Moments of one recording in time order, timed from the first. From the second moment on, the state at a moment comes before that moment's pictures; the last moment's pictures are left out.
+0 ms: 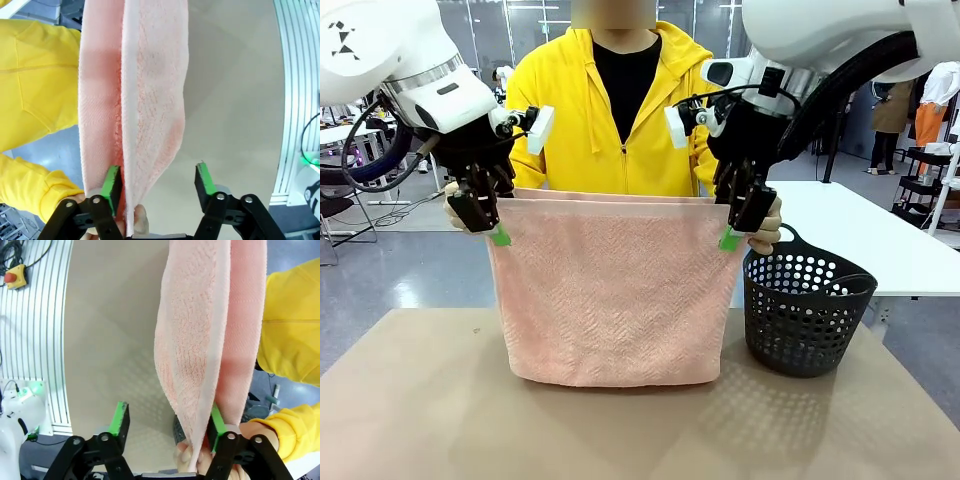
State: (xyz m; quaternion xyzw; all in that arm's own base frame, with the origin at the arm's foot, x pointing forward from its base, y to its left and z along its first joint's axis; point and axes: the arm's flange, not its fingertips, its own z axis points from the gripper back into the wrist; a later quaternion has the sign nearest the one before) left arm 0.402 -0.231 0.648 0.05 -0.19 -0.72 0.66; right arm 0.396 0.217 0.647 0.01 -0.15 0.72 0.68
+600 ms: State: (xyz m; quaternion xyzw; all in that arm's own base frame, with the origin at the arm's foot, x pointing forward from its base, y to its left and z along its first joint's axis) left arm 0.356 -0.202 0.746 0.01 -0.23 -0.54 0.81; right arm 0.346 0.179 0.756 0.05 -0.20 0.57 0.79
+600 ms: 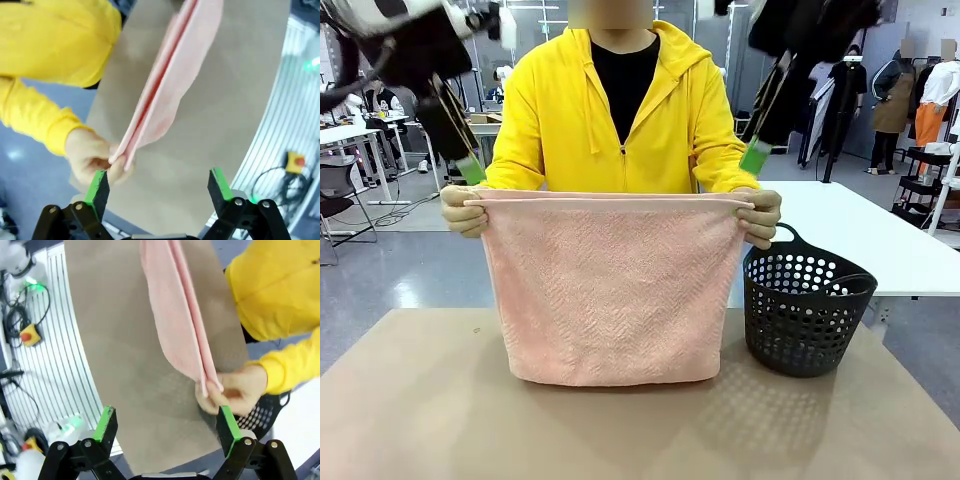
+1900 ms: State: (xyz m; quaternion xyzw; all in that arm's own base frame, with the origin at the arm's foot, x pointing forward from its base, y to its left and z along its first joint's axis) left arm 0.396 -0.213 0.730 0.05 -0.22 -0.69 0.69; right arm 0.403 0.212 0.726 0.03 -0.19 0.68 0.70
